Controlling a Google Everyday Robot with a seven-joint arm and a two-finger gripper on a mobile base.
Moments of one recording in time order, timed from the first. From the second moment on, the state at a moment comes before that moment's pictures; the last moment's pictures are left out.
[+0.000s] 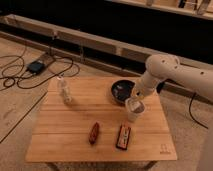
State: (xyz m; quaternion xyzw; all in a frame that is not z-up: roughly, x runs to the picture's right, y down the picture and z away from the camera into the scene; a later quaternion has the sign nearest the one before) arm 0.171 0.056 0.769 -0.23 0.22 0.89 0.34
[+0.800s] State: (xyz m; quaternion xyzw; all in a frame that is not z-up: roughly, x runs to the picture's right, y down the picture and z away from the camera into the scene) arm 0.173 0.064 0.773 -0.25 0.23 0.88 0.33
